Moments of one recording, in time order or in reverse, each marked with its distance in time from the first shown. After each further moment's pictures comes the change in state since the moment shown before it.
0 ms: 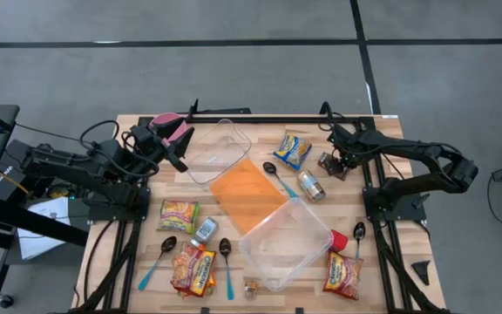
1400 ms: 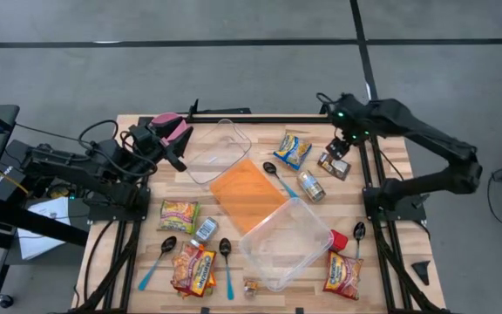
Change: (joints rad) left arm 0.001 -0.006 0.000 0.001 0.001 0.004; right arm 0.157 -0.035 0.673 -0.561 0.026 -0.218
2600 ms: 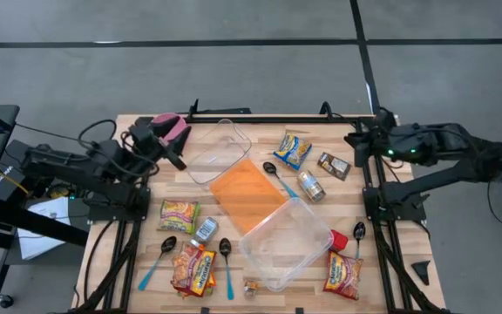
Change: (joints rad) left arm 0.000 -0.011 0.000 -0.065 -0.043 0.021; right arm 0.668 -0.400 0.017 0.236 0.462 0.538
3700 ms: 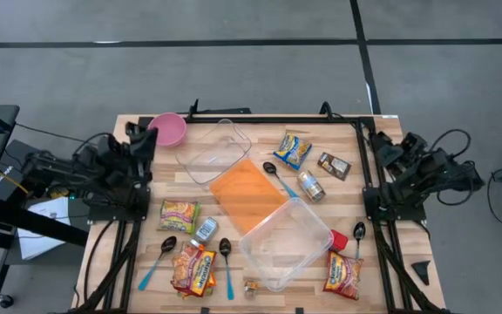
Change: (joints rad) left arm 0.000 -0.197 -0.310 0.705 0.430 0.162; right arm 0.097 -0.672 -0.984 1.723 -0.152 -0.437
